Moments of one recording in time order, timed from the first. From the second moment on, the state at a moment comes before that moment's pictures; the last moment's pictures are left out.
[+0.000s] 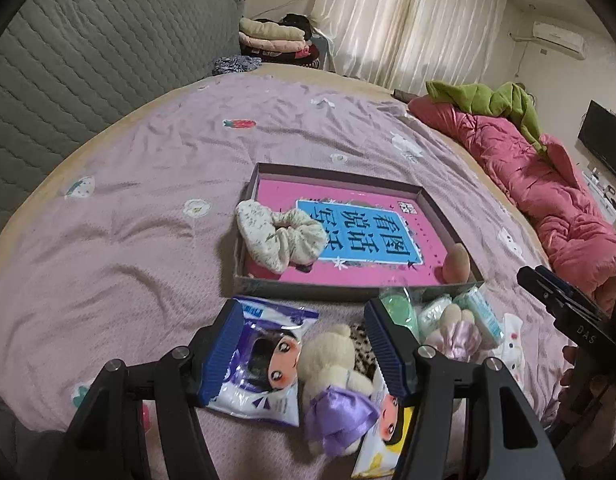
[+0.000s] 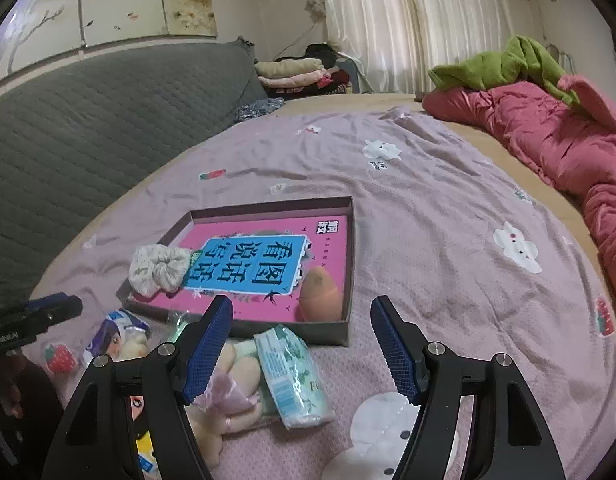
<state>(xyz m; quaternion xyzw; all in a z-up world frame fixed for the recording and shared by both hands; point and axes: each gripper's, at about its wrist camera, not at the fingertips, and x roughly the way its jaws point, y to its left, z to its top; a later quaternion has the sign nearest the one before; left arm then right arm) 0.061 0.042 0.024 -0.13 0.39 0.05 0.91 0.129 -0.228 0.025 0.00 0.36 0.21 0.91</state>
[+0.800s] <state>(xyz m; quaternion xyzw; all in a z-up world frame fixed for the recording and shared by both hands) 0.035 0.019 -0.005 -0.11 0.45 0.01 0.89 0.091 -0.219 0.009 -0.02 0.40 0.20 0.90</state>
